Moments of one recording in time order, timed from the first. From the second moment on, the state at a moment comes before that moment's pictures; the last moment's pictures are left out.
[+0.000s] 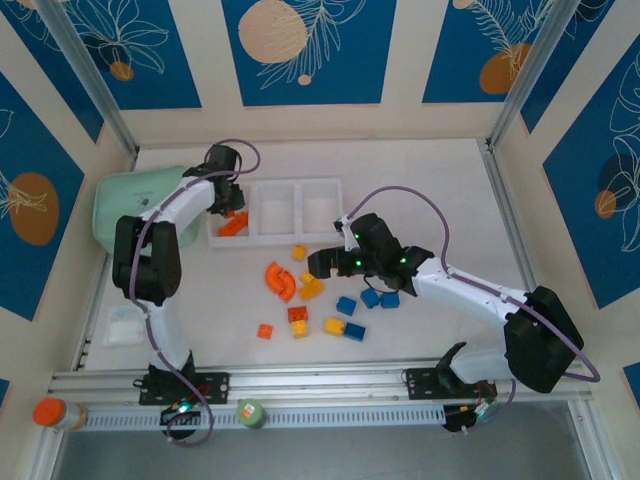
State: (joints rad) left arm -0.20 1.94 1.51 -0.67 -0.18 -0.39; right arm 0.73 1.32 0.81 -0.22 -0.20 0.51
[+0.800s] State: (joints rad) left arm -0.29 1.48 1.12 -0.64 0.04 -0.42; right arm 0.73 1.32 0.77 -0.25 -0.22 0.49
